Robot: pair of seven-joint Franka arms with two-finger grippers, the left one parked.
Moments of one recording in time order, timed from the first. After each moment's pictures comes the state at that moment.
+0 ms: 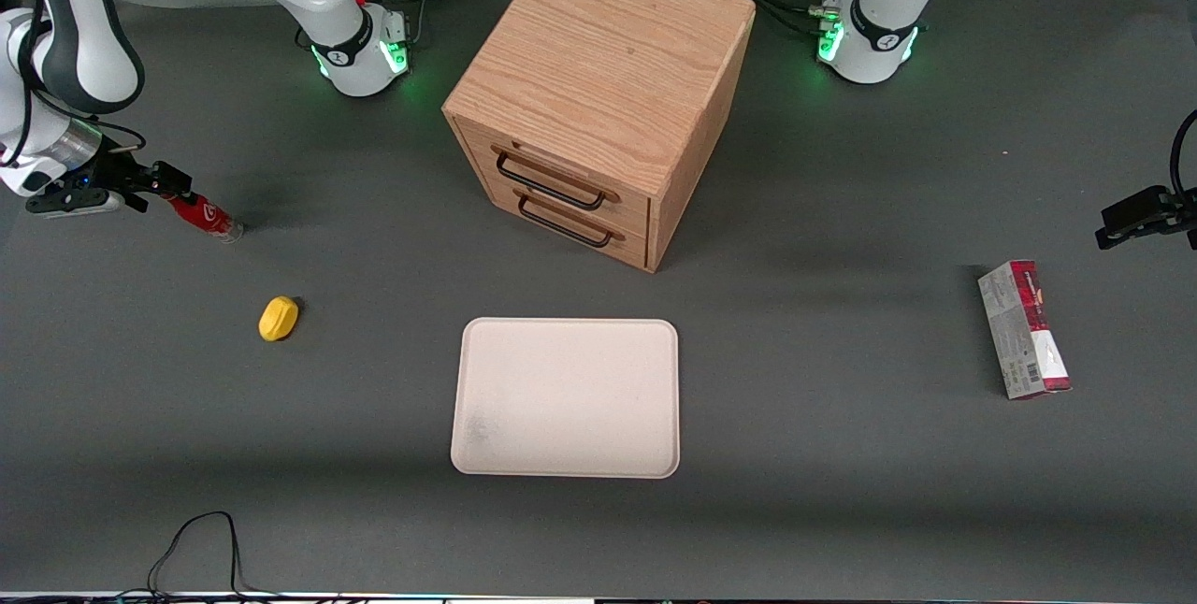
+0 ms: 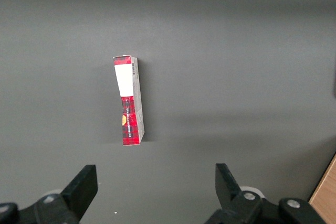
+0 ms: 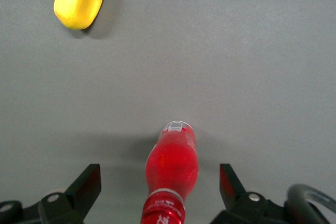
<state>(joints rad) 0.23 -0.18 -0.79 -2.54 -0.10 2.41 -0.54</state>
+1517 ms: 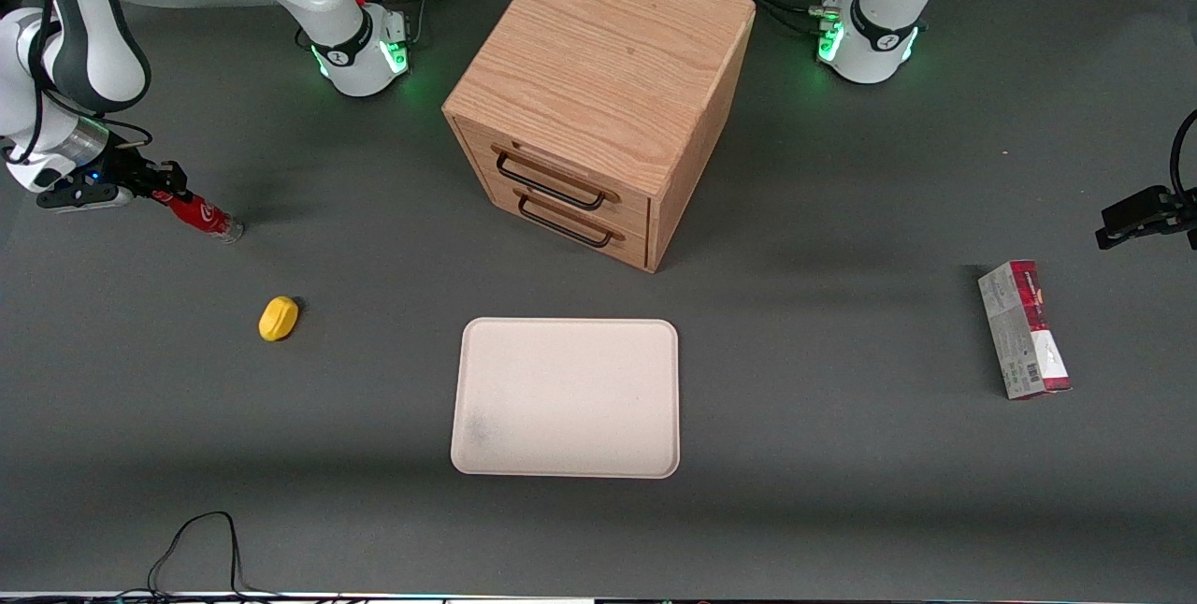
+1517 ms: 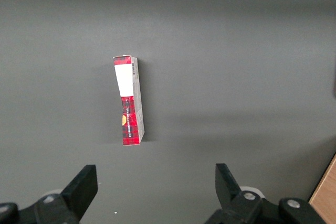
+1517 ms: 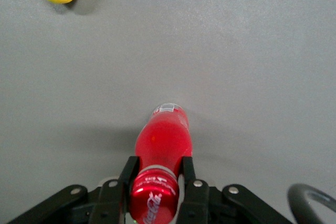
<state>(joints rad) 0.23 -0.18 -0.83 -2.57 -0.15 2.41 -0.53</state>
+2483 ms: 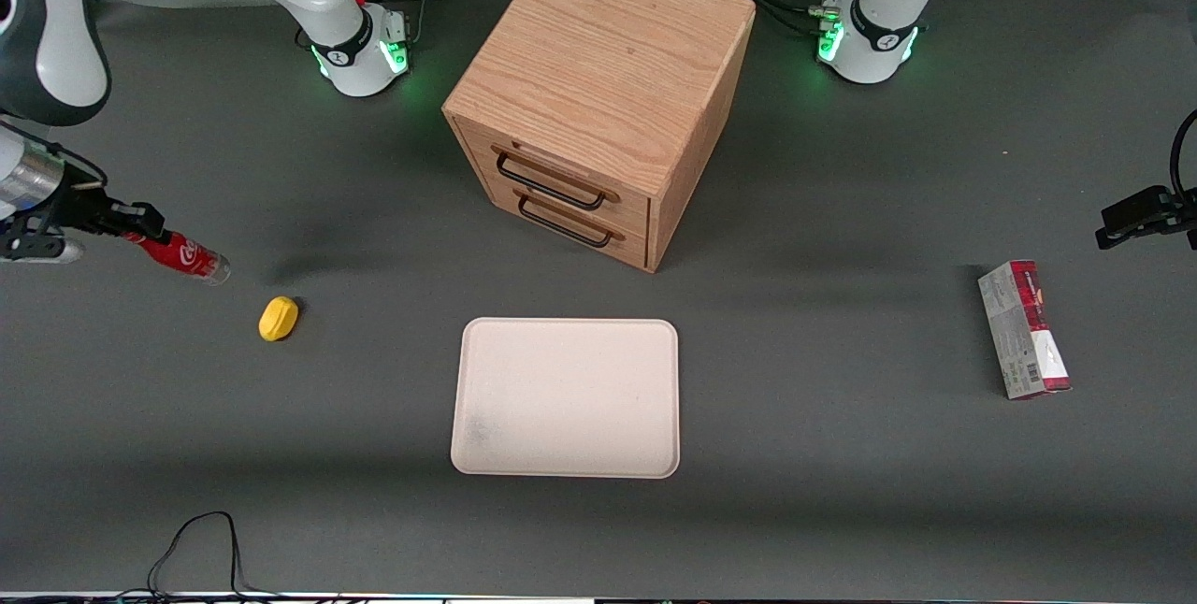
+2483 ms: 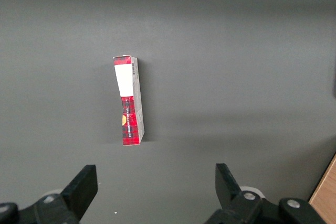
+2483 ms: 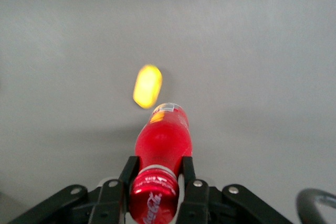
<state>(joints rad) 0.24 -0.05 -0.47 -2.04 0.00 2.00 -0.15</state>
